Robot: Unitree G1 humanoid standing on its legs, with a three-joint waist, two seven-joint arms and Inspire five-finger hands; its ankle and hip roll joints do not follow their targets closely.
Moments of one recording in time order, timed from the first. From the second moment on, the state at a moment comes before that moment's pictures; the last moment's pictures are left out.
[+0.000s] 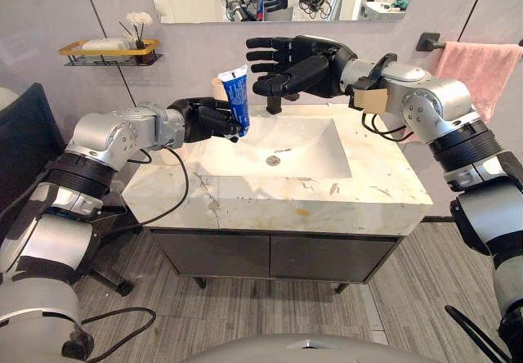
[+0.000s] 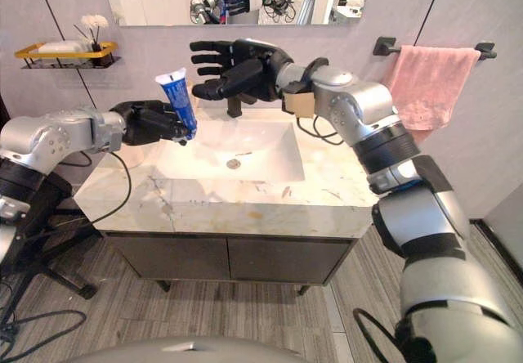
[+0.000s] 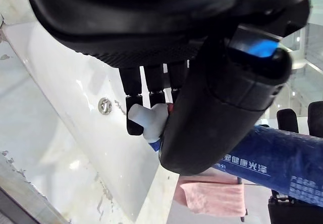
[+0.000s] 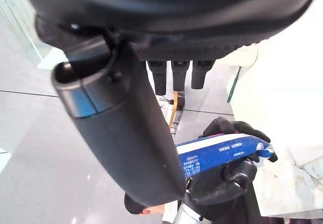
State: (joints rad) left arm -0.91 0.80 -0.43 0.39 -0.90 0.73 -0.29; right arm -1.15 -0.66 0.53 0.42 0.91 0.45 0.37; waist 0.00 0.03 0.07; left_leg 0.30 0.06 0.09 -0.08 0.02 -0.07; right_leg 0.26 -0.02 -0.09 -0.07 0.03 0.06
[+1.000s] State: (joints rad) left arm -0.91 0.78 -0.43 0.38 -0.90 0.71 -0.25; right arm -1.15 -0.55 0.57 0.40 0.95 0.48 0.34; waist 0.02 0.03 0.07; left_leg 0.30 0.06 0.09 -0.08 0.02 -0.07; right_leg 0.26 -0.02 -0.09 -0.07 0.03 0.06
